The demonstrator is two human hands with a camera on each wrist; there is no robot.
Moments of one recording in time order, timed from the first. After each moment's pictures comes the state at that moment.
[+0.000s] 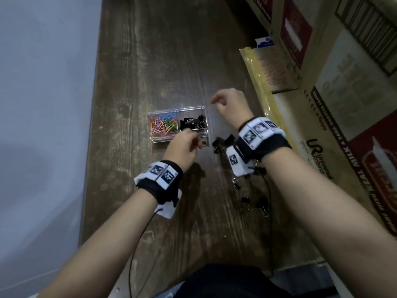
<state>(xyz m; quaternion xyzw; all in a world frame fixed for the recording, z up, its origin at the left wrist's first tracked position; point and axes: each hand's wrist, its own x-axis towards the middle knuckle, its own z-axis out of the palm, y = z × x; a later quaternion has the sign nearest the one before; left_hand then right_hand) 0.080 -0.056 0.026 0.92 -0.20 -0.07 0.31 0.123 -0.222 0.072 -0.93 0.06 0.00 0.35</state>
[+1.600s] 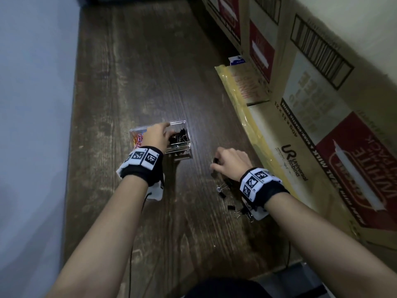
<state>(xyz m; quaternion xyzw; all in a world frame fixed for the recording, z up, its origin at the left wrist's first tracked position) 0.137 -0.060 0.049 0.94 -0.08 -0.08 0.31 0.034 -0.255 0.016 -0.98 0.02 0.13 0.13</state>
